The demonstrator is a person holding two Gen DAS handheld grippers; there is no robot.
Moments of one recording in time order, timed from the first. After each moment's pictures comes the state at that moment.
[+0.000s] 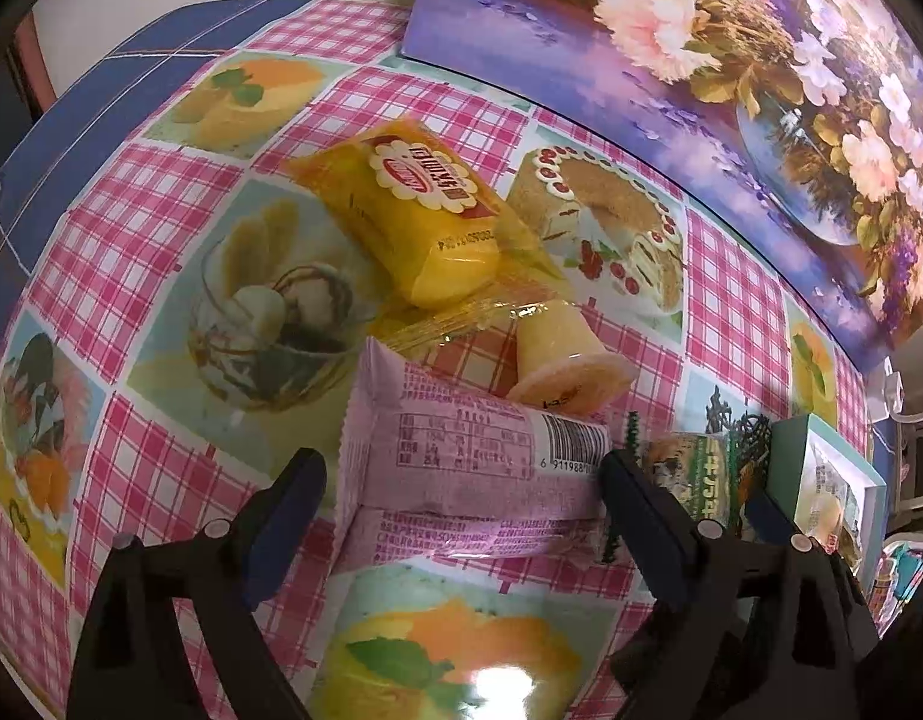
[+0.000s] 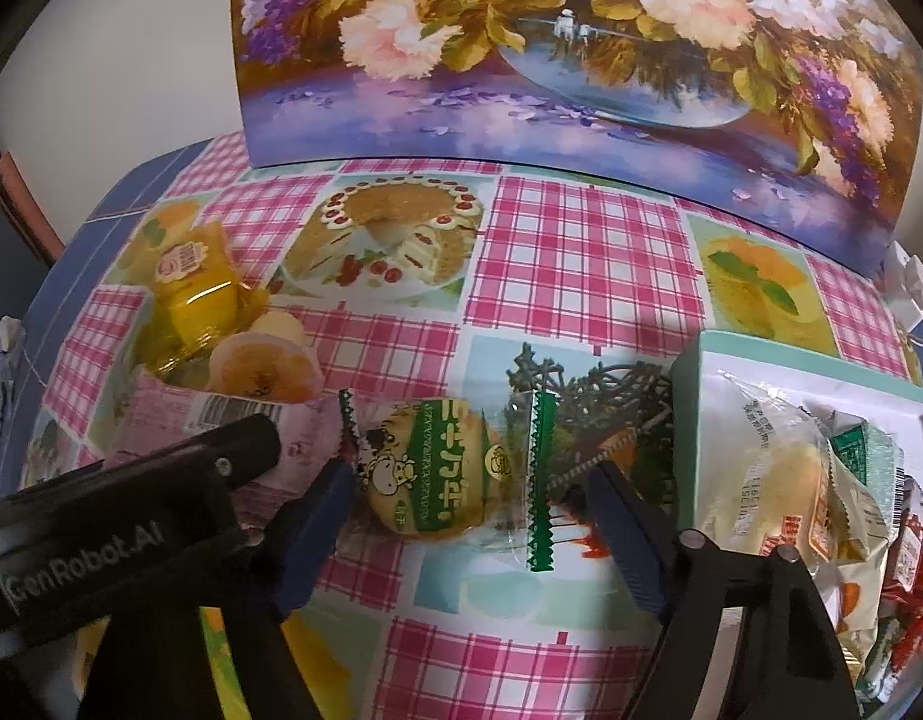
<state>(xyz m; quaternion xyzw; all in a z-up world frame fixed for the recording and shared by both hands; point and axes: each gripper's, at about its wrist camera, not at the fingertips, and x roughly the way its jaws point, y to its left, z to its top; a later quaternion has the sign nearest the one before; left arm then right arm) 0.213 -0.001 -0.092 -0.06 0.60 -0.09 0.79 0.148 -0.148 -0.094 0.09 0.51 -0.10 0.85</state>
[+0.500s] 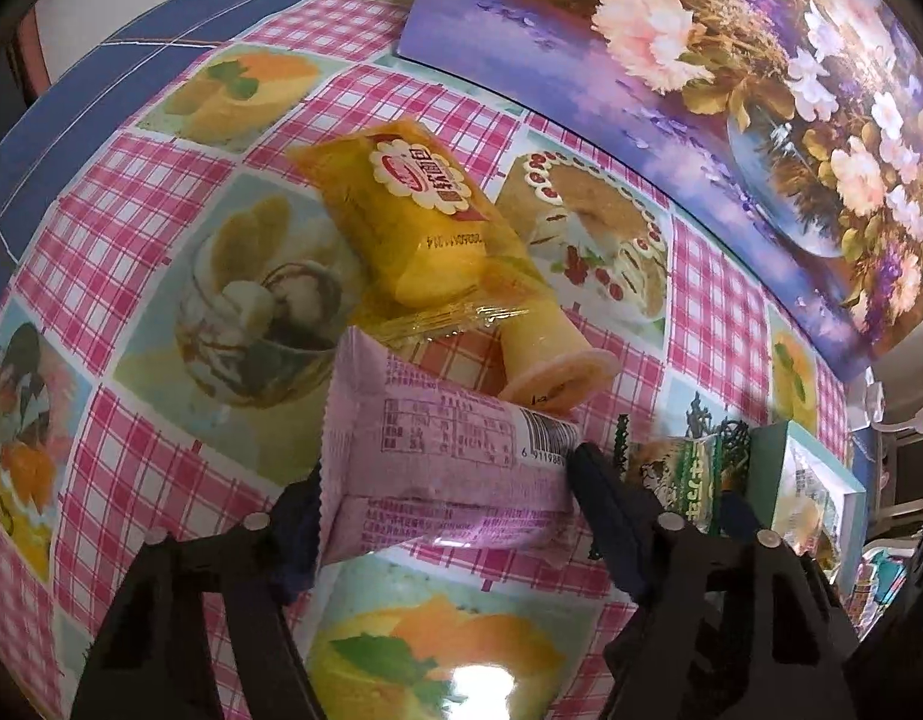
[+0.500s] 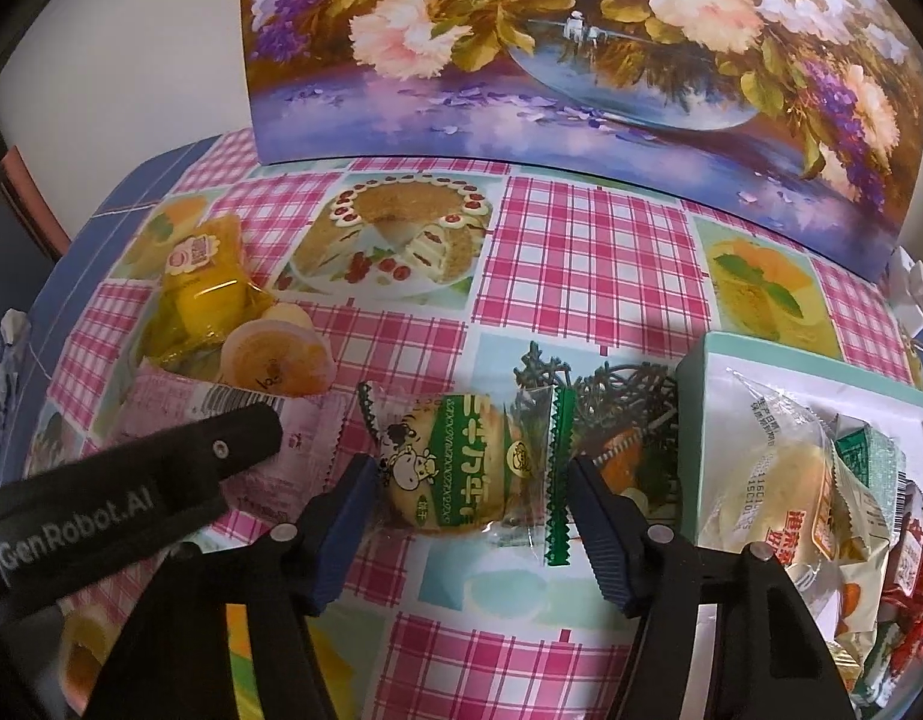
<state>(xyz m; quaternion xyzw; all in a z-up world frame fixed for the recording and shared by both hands) 0.213 0.000 -0.089 -0.09 0.60 -0.11 0.79 0.148 -0.146 -0.092 0.09 0.51 -0.09 0.85</state>
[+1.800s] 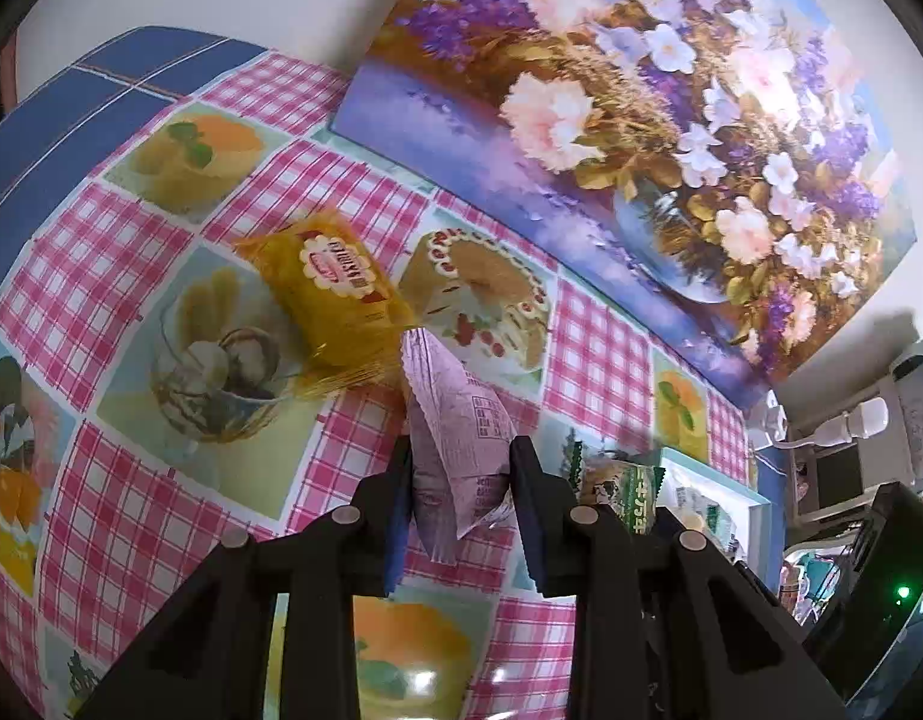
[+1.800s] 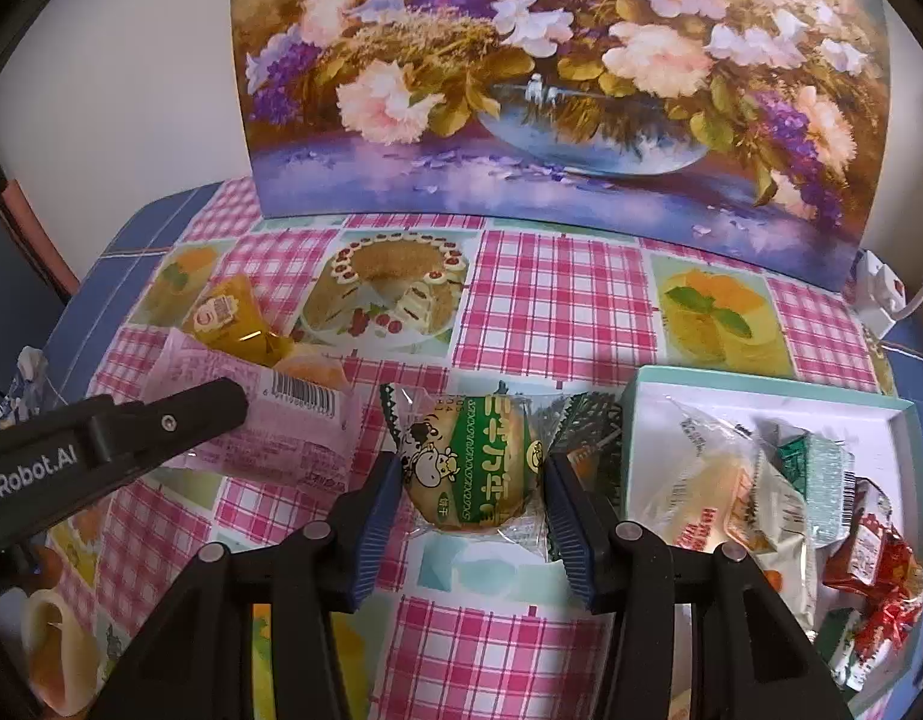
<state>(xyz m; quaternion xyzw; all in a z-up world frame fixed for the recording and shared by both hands) 0.201 0.008 -0.039 -0.15 0.54 -0.19 0.80 0.133 -0.155 -0.049 0.11 0.48 -0.11 0.86</state>
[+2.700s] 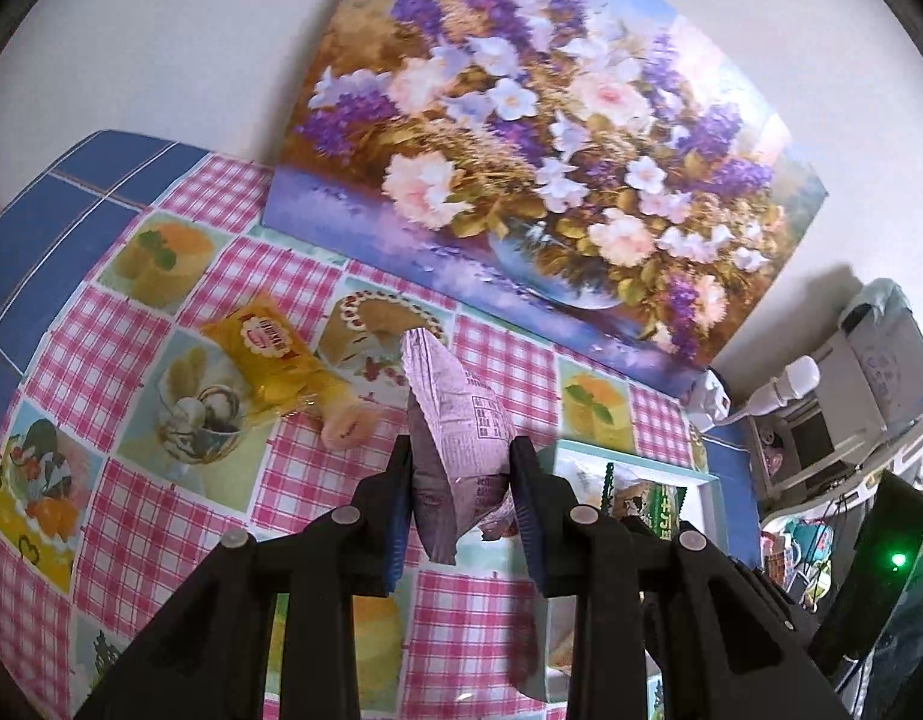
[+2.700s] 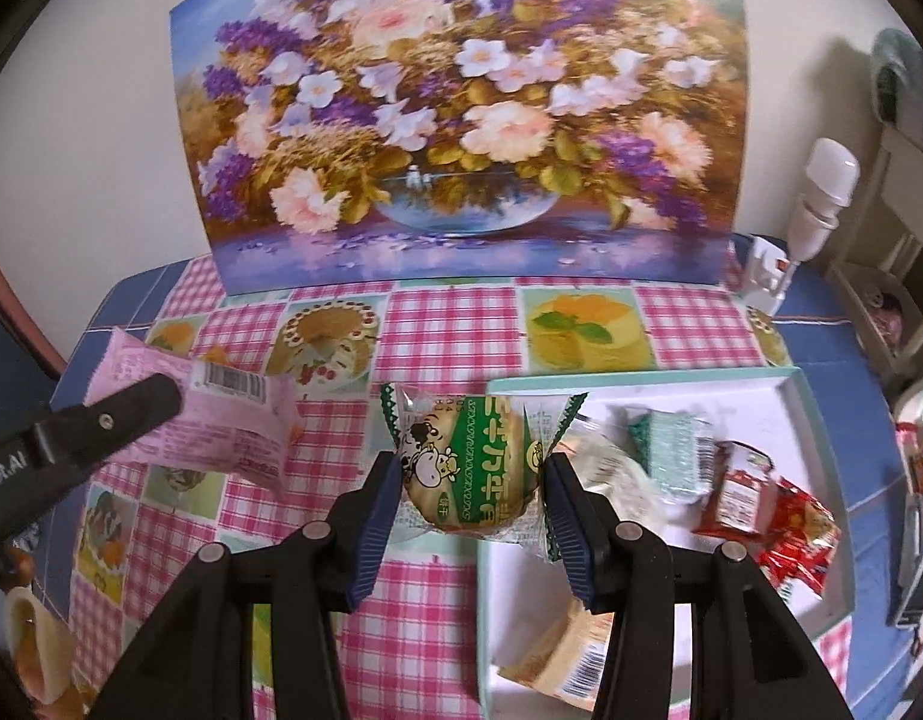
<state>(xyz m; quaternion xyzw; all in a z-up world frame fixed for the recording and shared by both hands) 0.153 -0.019 0.044 -0.11 0.48 -0.24 0.84 0.064 -0.192 0.016 0.14 0.44 -0.18 0.87</state>
